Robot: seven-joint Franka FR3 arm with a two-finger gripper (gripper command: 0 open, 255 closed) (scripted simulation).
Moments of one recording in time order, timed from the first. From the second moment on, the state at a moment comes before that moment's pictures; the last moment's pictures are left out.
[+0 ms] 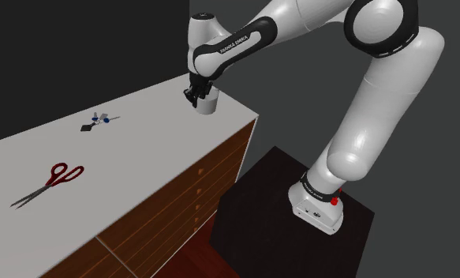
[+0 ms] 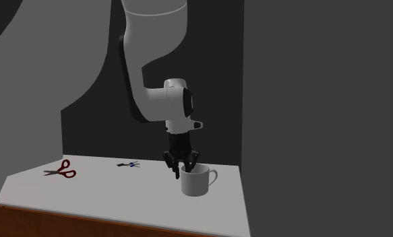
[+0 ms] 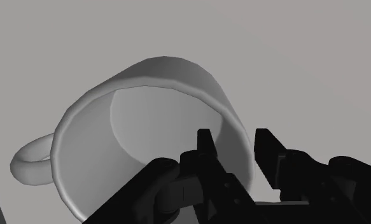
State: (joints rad) arm 0.07 0.17 0.09 -2.13 -0.11 2.35 0.25
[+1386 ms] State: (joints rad) arm 0.07 0.08 0.10 -2.06 -0.09 2.20 0.23
